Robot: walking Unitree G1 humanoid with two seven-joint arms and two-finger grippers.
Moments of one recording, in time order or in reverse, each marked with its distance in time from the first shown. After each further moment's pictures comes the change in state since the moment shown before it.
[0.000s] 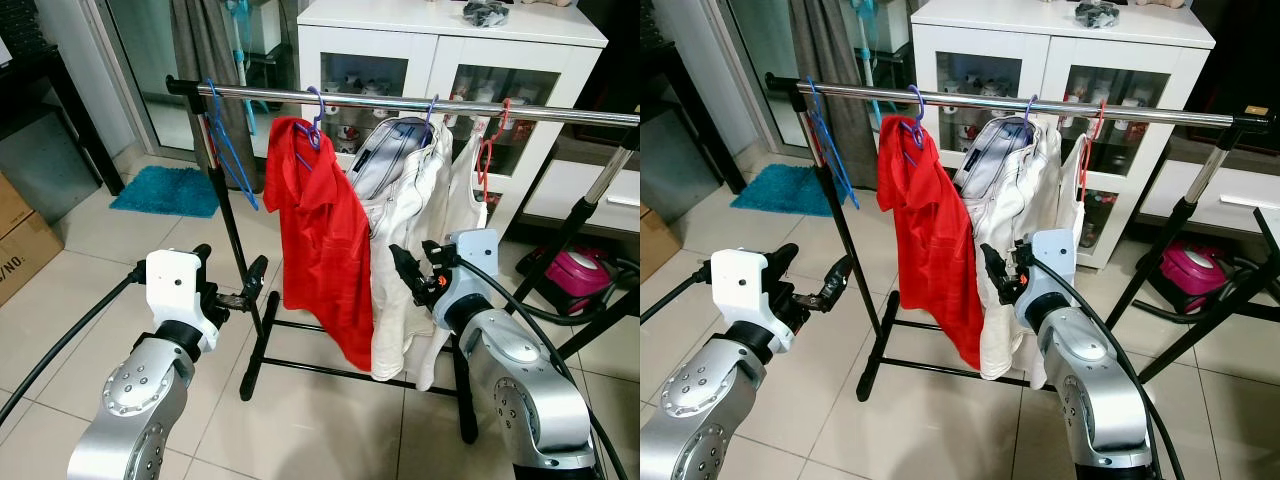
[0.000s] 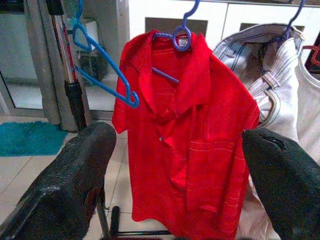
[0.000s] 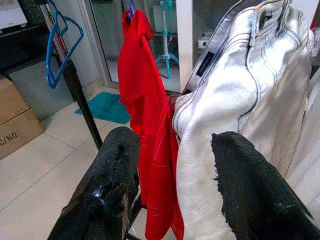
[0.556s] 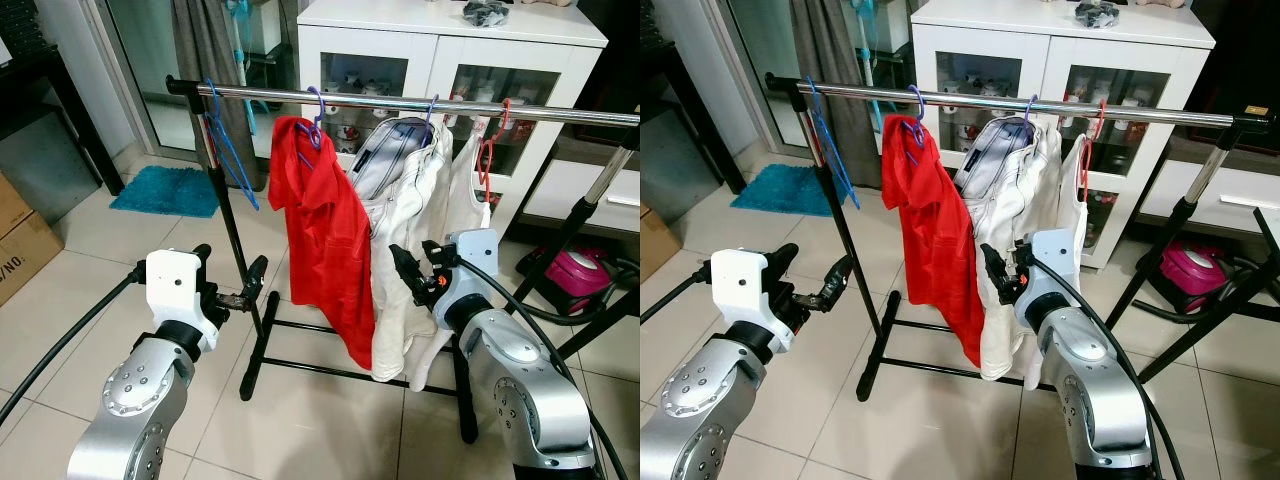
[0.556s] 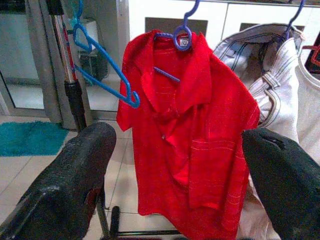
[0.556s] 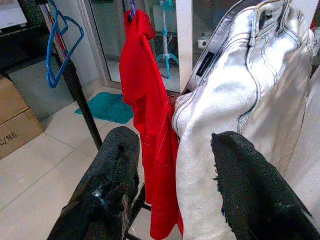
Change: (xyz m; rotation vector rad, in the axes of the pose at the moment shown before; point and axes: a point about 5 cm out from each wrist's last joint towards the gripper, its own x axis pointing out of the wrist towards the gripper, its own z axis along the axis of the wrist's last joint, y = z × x) left arm 0.000 0.000 0.000 0.000 0.000 0.000; right arm 0.000 0.000 0.000 0.000 0.000 0.000
